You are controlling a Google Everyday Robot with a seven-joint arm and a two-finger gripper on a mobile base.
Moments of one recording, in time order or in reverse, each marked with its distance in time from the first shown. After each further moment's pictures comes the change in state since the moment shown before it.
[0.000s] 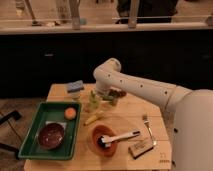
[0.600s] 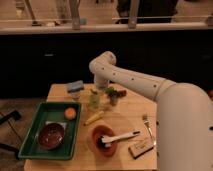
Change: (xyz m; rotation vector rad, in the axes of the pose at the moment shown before) arm -0.005 -0.028 0.010 -0.049 0.102 -0.327
